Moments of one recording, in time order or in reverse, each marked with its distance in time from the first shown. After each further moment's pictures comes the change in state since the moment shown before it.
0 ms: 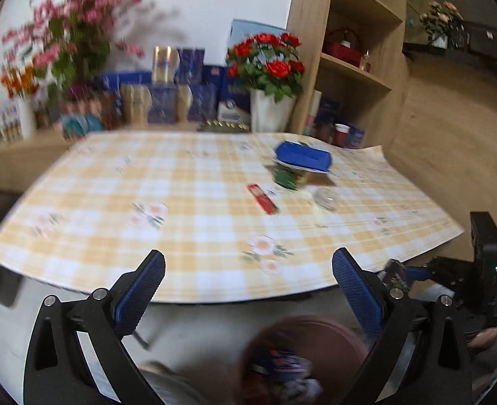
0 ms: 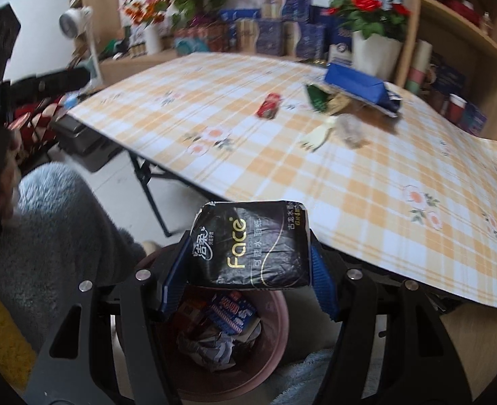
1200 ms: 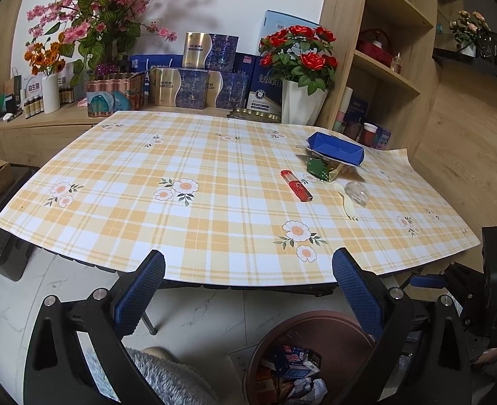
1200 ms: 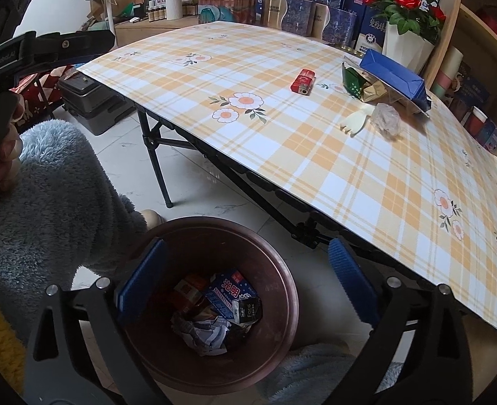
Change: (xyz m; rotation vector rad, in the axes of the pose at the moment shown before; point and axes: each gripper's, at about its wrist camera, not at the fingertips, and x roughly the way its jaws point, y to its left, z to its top) left arm 0.011 0.028 -0.020 -0.107 0.043 0.059; right arm 0.025 0.025 -0.003 -0.108 0.096 -0.001
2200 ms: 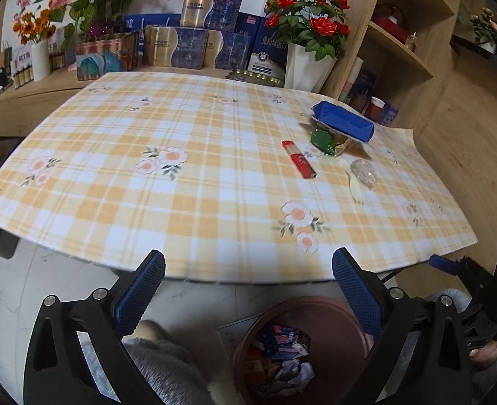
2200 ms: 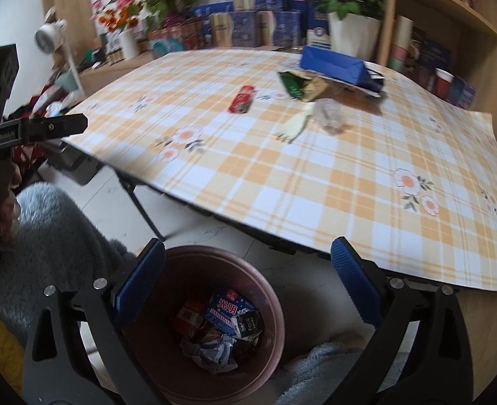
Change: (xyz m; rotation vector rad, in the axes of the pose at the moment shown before) left arm 0.046 0.002 0.016 -0.054 0.186 -0.034; right arm -0.018 -0.053 0.002 0.242 -0.082 -0.032
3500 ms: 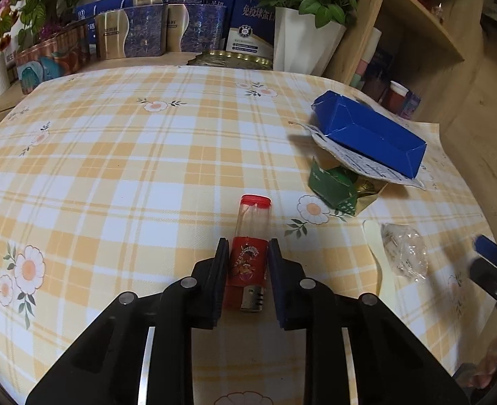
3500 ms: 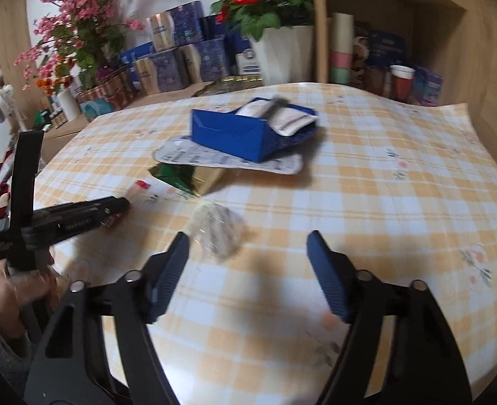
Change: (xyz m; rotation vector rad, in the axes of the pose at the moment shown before) left arm 0.188 -0.066 0.102 0.047 0.077 0.031; right arm 0.059 -0.114 0.112 0.186 -0.088 -0.072
